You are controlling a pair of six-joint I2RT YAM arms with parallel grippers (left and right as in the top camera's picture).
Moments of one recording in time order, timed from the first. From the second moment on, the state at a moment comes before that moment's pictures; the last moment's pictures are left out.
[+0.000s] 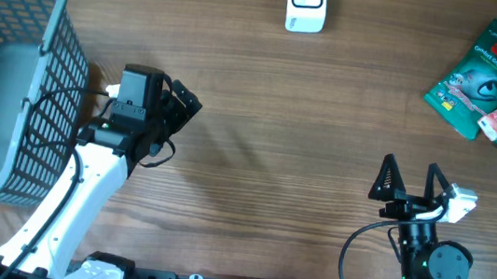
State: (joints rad) left arm -0.17 1.30 0.84 -0.51 0.08 -1.03; right arm -0.06 0.02 0.02 0.00 -0.11 0.39
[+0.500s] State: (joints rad) left arm -0.17 1.30 0.84 -0.51 0.07 -1.03; right arm -0.06 0.02 0.02 0.00 -0.11 0.39
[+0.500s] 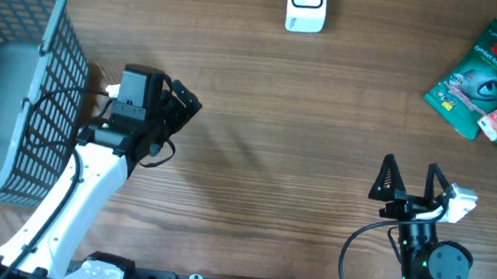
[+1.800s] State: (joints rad) left arm -0.09 0.49 0.36 -0.26 -0.10 -0.57; right arm -0.06 0.02 0.02 0.00 -0.11 0.39
